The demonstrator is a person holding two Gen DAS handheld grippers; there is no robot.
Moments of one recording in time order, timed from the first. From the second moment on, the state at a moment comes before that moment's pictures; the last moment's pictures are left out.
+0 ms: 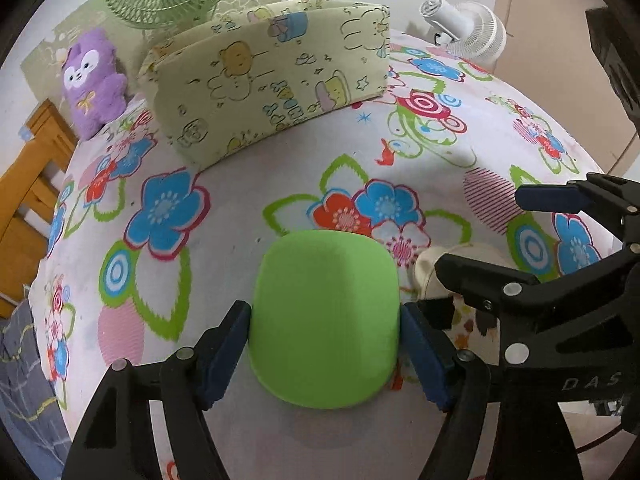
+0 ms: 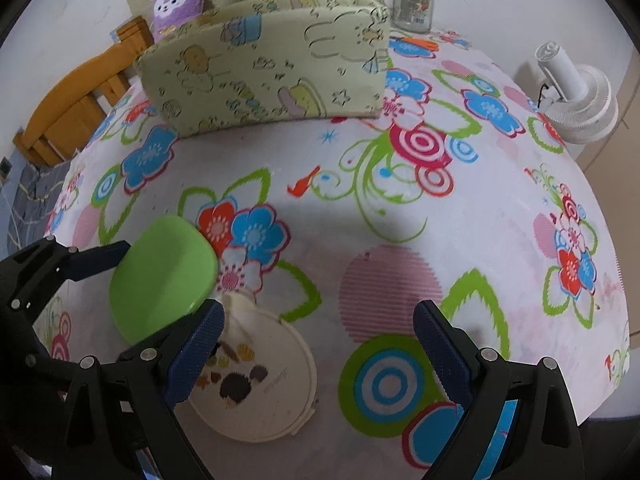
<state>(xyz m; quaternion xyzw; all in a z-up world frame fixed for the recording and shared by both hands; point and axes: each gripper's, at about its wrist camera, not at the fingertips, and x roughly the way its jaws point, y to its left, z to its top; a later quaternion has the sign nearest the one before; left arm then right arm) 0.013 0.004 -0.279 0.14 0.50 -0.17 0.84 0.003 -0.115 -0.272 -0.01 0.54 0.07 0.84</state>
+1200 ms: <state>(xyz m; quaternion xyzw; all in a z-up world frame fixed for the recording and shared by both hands) 0.001 0.012 -0.273 0.10 0.50 -0.14 0.85 -0.001 -0.081 -0.271 0.01 0.52 -0.01 0.85</state>
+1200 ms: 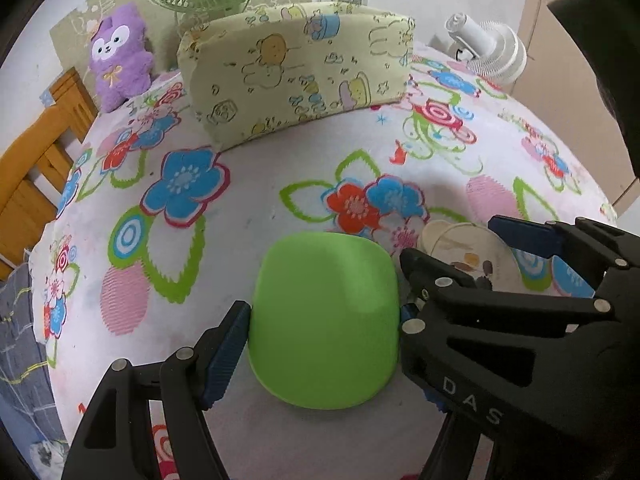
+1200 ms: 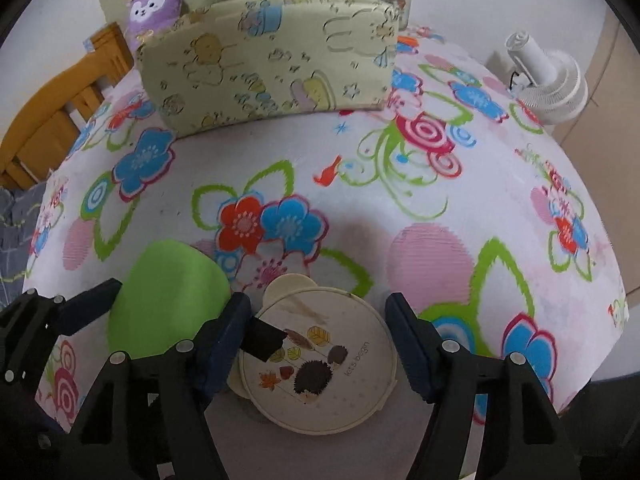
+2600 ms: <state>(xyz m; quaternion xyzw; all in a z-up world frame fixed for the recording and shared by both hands) 0.053 -0.012 -0.243 0.07 0.49 -0.12 0.86 0.063 -0.132 -0.254 0.03 0.52 0.01 0.85</state>
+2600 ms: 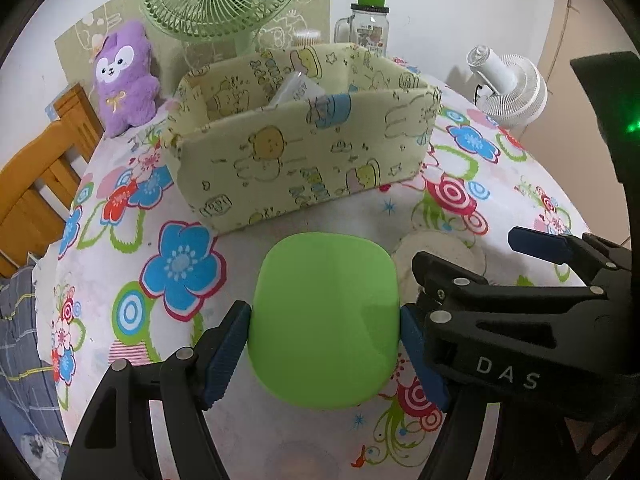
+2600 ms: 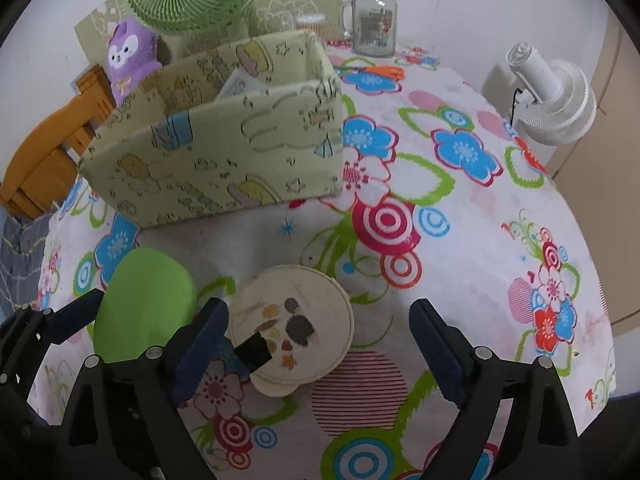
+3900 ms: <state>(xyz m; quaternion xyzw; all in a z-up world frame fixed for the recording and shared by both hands) 0.052 0.003 -0.261 0.05 0.51 -0.10 0.85 0.081 -0.109 -0.271 -0.04 0.53 0.04 0.85</state>
